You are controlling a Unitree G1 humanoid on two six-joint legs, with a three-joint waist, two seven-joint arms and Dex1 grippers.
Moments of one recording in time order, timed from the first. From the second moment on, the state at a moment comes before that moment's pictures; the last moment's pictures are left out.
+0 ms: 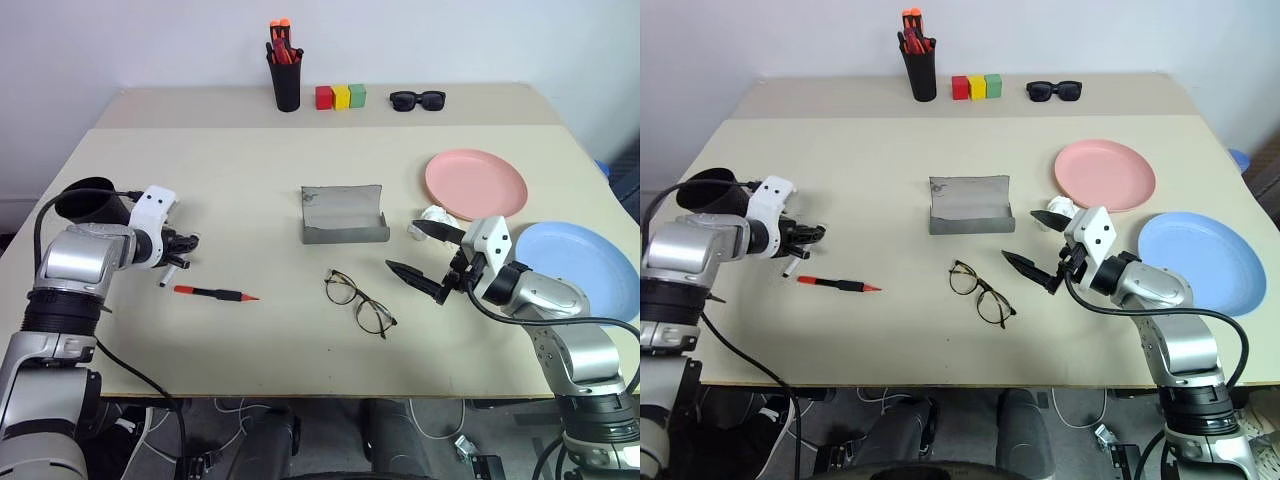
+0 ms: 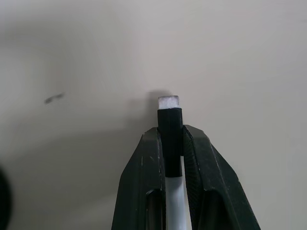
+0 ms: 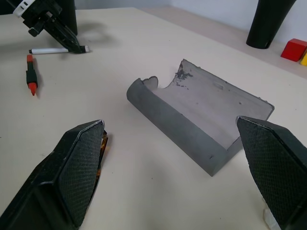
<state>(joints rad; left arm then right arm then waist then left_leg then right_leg) -0.65 0.80 -0.06 0.28 -0.23 0.91 -0.73 -0.17 -0.60 -0.10 -0.24 0.42 0.25 0.84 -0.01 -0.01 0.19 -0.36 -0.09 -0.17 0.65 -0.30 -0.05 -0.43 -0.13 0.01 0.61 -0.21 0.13</state>
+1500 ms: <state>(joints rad) -0.63 0.82 0.65 0.53 -0.46 -0.12 -0.67 -0.22 -0.61 -0.21 -0.43 0.85 0.47 0.93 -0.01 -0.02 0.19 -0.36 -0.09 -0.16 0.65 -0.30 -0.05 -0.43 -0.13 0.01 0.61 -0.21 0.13</state>
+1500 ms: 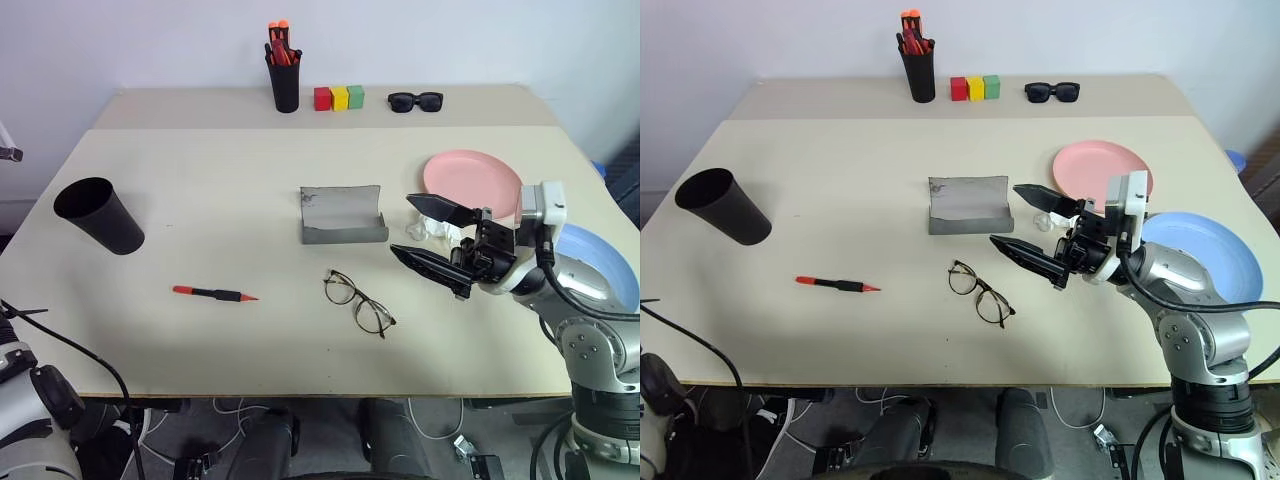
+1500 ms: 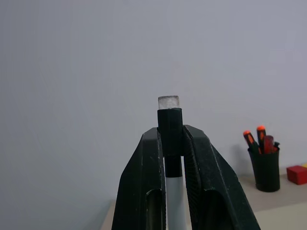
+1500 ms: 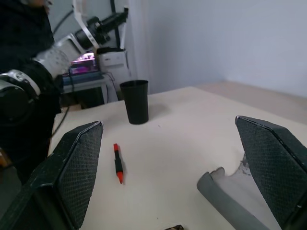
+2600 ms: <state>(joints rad) -0.62 0.74 0.56 0.71 -0.41 -0.32 -0.68 -0.26 -0.62 -0.20 -0.44 0.80 0.50 0.89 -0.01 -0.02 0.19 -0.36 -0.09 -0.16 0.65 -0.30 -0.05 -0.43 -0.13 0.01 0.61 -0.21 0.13</state>
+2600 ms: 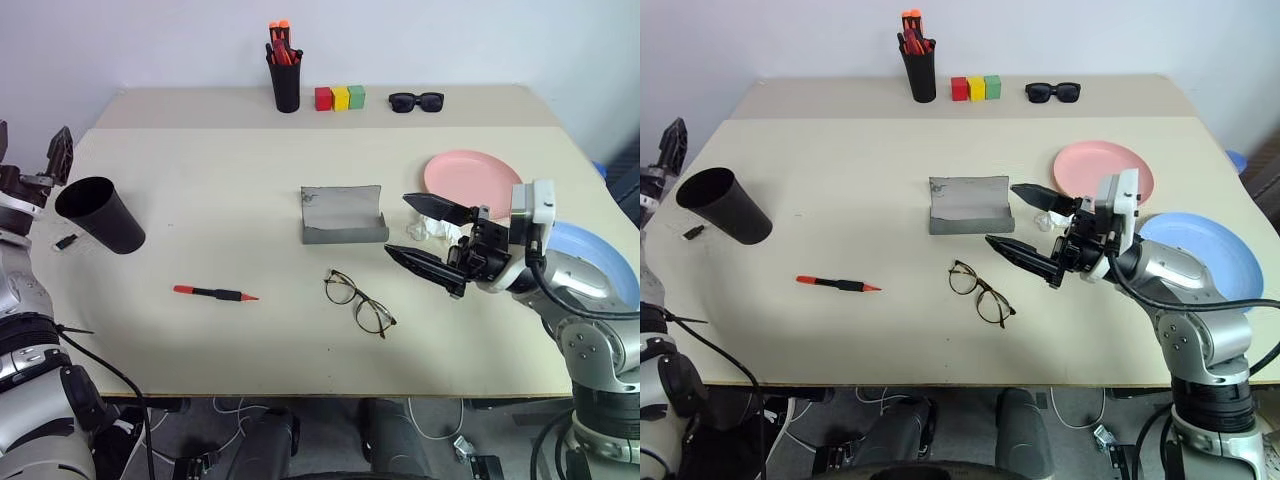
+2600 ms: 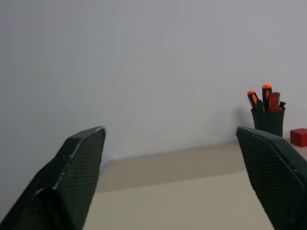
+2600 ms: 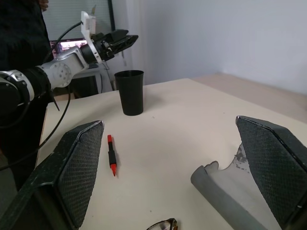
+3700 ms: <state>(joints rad) -0.28 1.09 0.64 0.80 -0.50 0.05 -1.03 -0.20 -0.62 -0.21 -0.39 0.79 0.43 0.95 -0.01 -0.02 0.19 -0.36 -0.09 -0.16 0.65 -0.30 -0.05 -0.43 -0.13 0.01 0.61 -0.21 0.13</state>
